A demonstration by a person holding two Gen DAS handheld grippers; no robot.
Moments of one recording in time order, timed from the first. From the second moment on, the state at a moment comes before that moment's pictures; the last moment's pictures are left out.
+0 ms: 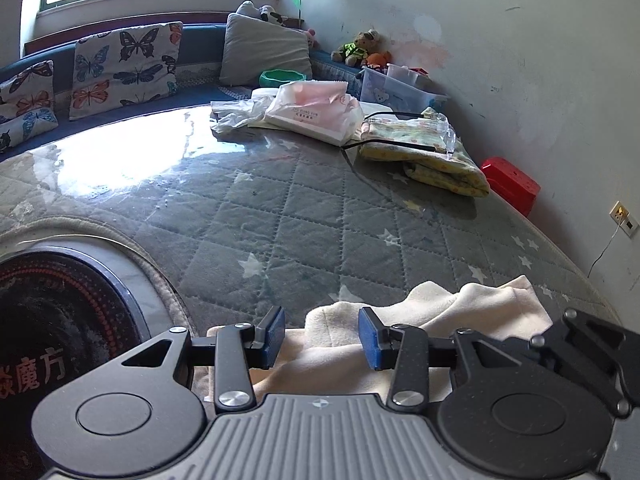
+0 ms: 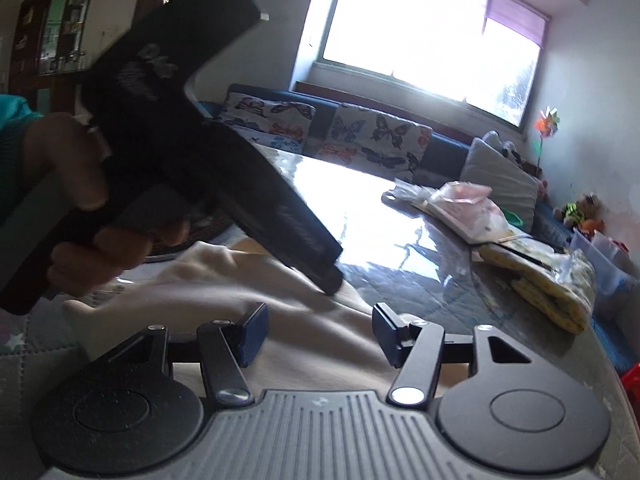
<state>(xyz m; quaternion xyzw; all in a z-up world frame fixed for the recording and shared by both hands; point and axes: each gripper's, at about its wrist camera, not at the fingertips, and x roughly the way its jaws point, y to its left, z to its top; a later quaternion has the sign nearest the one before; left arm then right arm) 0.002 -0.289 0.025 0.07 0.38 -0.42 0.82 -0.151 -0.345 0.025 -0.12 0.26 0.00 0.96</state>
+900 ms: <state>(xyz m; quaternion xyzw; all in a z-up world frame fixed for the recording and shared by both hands) -0.067 -0.210 0.054 0.04 0.33 -0.45 0.83 -0.226 -0.346 0.033 -0.07 0.25 -0.03 0.96</state>
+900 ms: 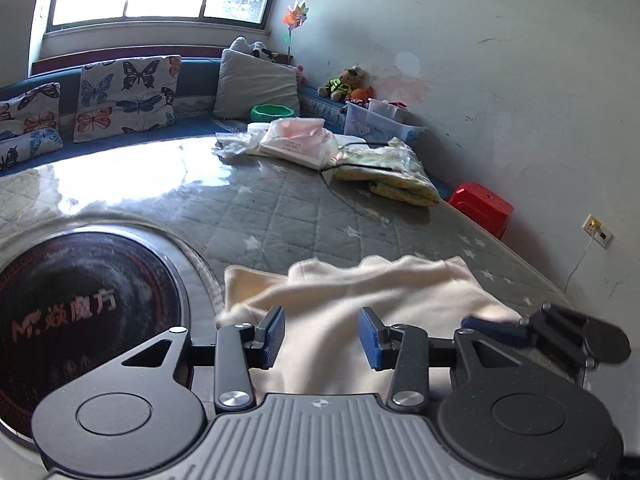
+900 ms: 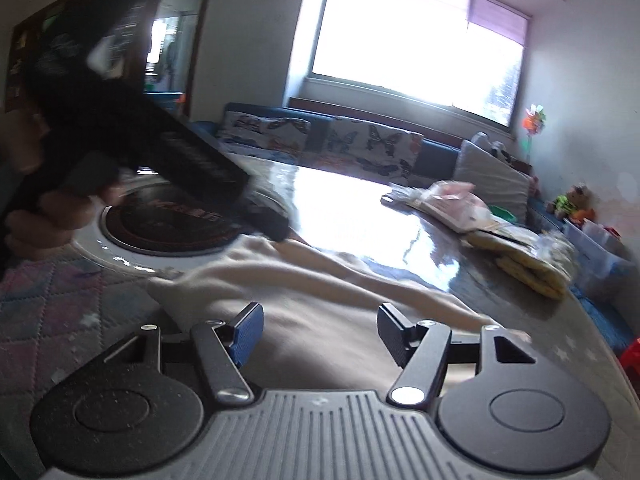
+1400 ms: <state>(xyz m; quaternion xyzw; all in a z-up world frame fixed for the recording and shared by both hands) -0.101 -0.192 0.029 0.04 0.36 -0.44 0.82 -0.270 -0.387 0.034 -0.01 0.28 -0.10 0.96</state>
